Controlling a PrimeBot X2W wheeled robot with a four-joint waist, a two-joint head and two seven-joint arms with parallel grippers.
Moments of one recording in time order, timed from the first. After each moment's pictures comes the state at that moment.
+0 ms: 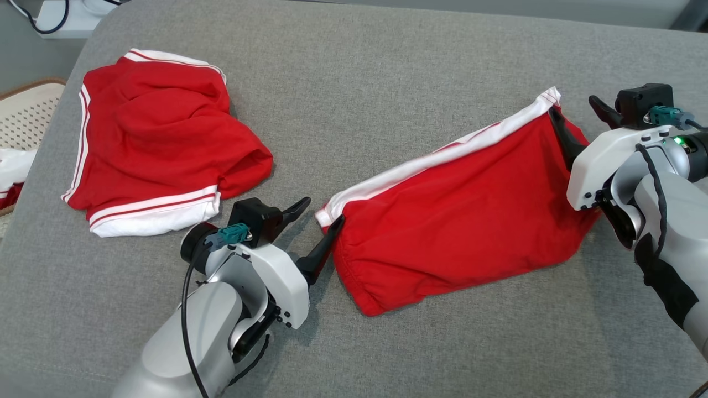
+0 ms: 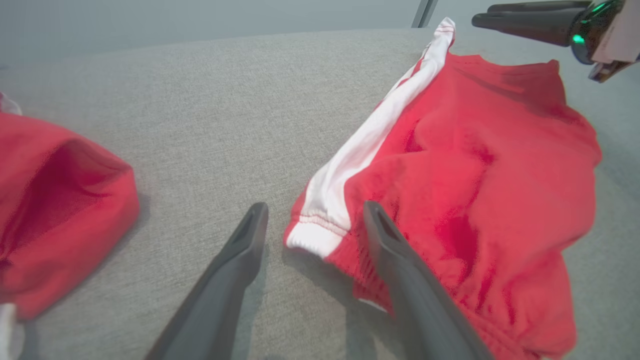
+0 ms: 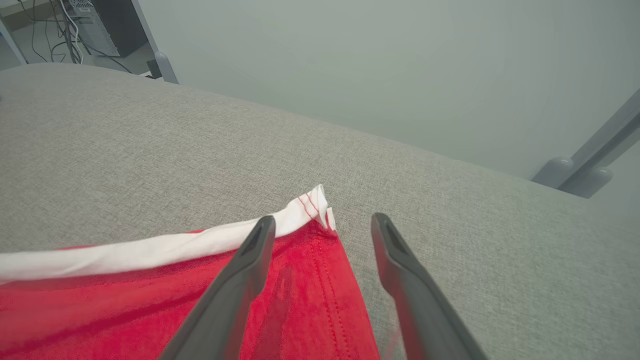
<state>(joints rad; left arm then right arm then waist) -0.56 0.19 -0.68 0.53 -0.57 -0.12 -0.06 -1.04 -0.28 0.86 1.17 0.74 0.13 -0.22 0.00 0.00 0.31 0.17</state>
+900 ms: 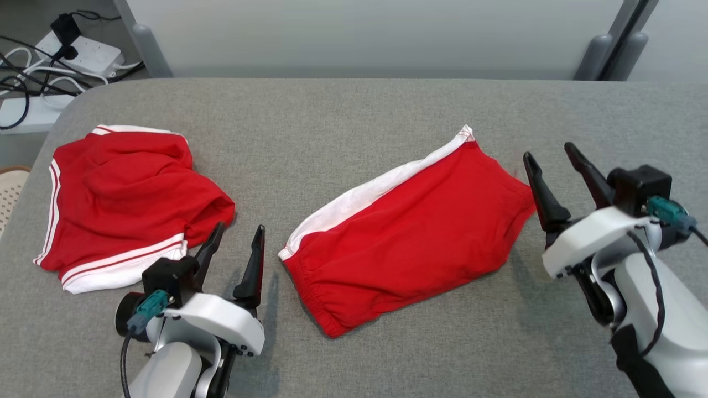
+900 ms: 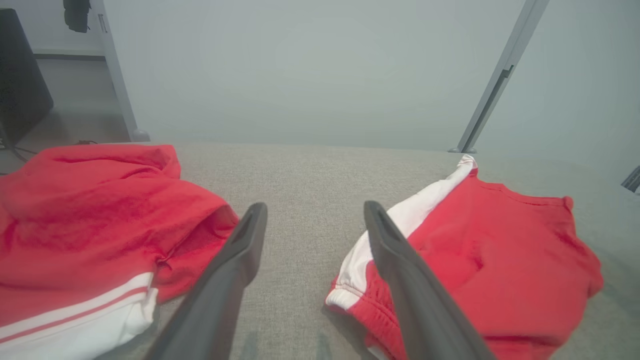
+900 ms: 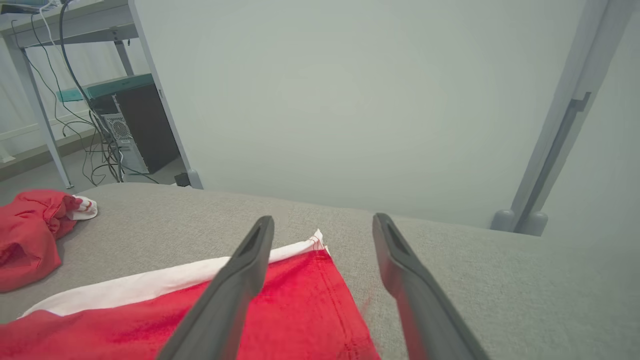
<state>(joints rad) -0.31 0.23 -0.47 0.38 -0.57 0.11 -0.25 -0.61 -0.24 0.40 0.64 0.45 0.13 -0.25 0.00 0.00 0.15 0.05</state>
